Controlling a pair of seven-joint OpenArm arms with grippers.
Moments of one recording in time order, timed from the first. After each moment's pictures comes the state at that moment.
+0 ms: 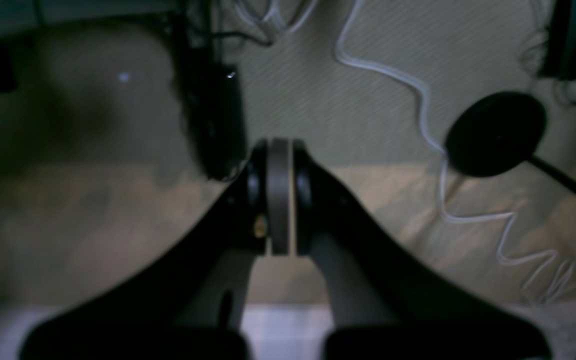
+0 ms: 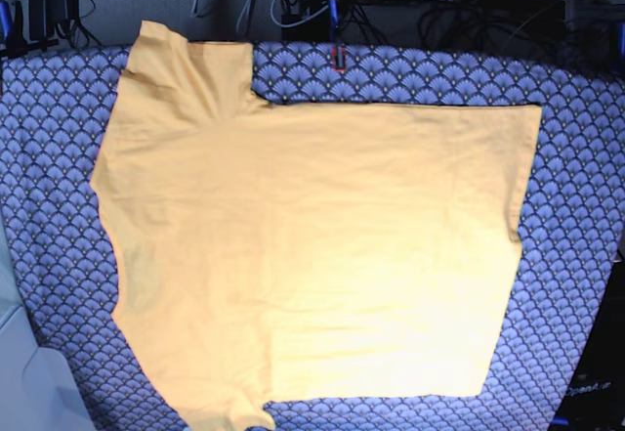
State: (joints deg) left arm 12.9 -6.3 3.9 1.3 -2.7 -7.4 -18.9; right arm -17.5 2.3 2.7 1.7 -0.2 1.0 28.1
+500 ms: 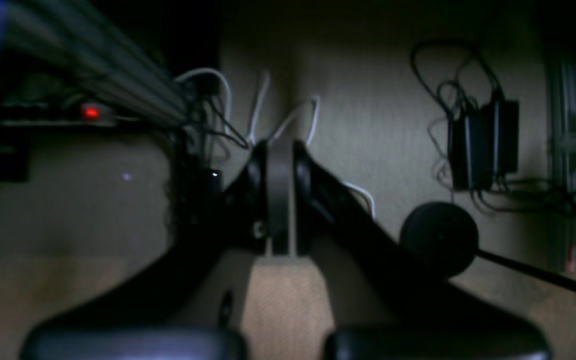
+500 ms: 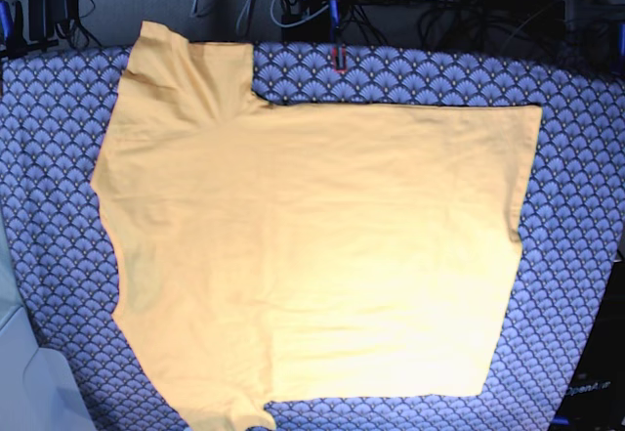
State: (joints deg) left arm 26.2 -7.6 3.8 1.8 -11.8 -12.7 -54.0; right arm -35.0 4.8 2.7 1.7 -0.4 1.0 75.3
